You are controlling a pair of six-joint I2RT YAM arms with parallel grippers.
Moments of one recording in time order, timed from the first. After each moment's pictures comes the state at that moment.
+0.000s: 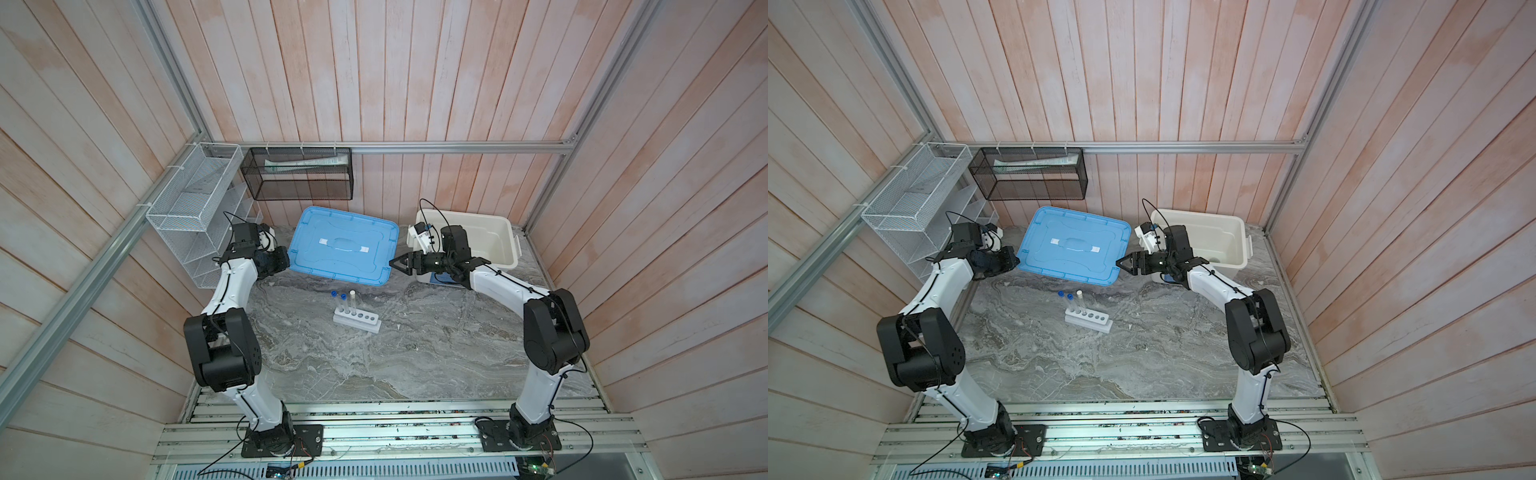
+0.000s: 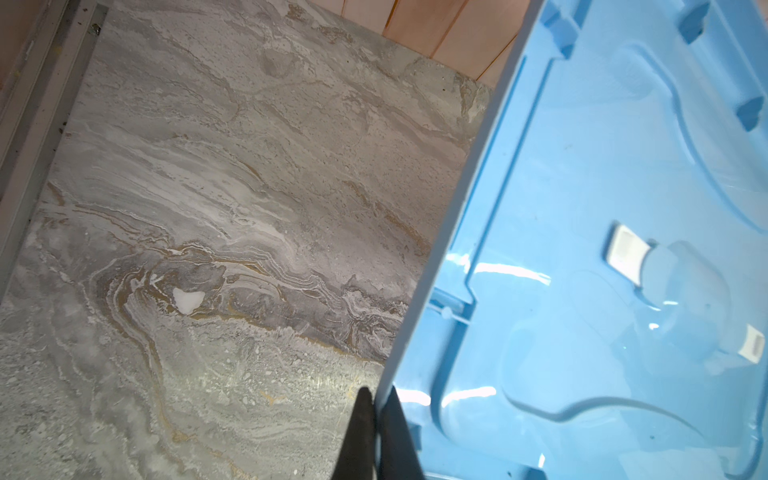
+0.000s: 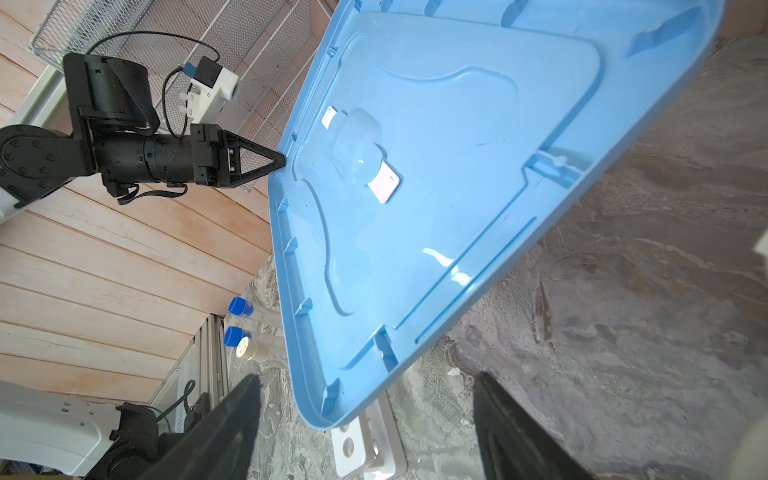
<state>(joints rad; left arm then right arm) 0.22 1.75 1.45 -0.60 0.38 -0.12 0.44 1.87 1.36 0.02 -0.79 0.37</state>
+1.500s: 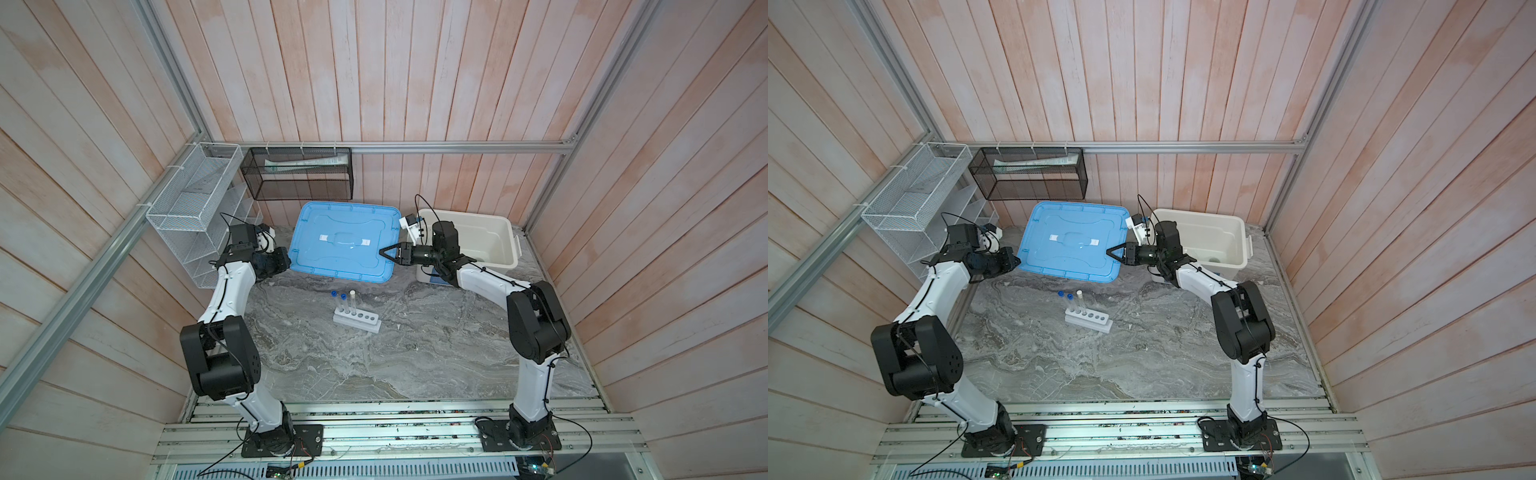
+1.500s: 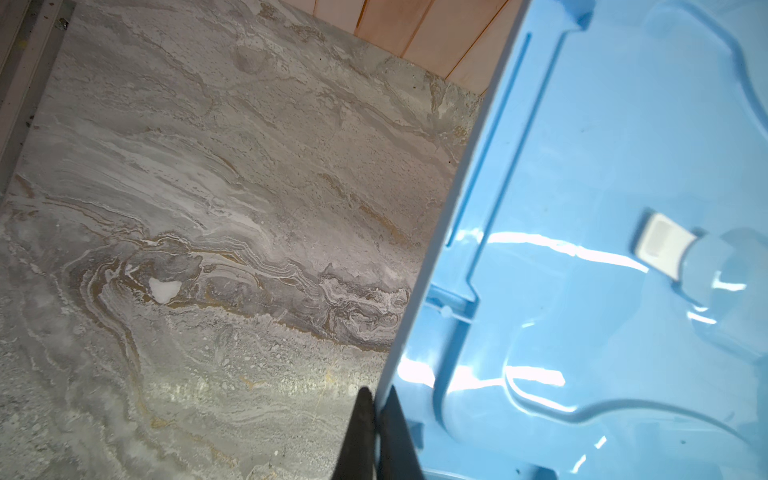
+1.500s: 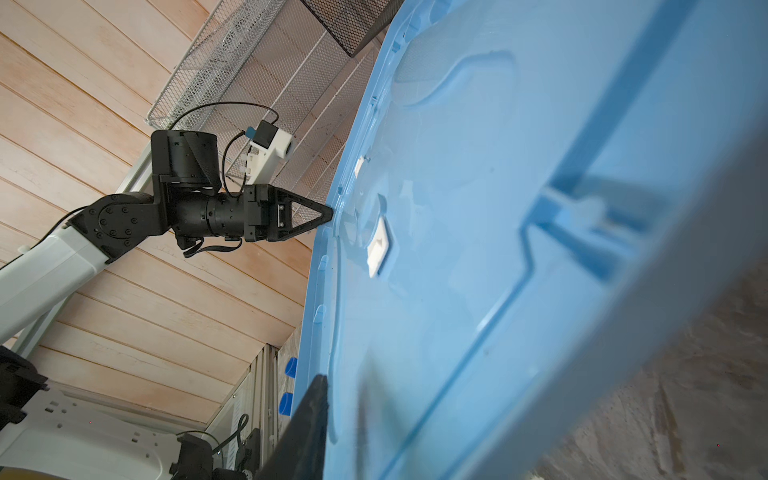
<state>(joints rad) 0.22 1.69 1.42 -0.61 0.44 -0.12 0.48 1.98 1.44 0.31 -0.87 0.62</state>
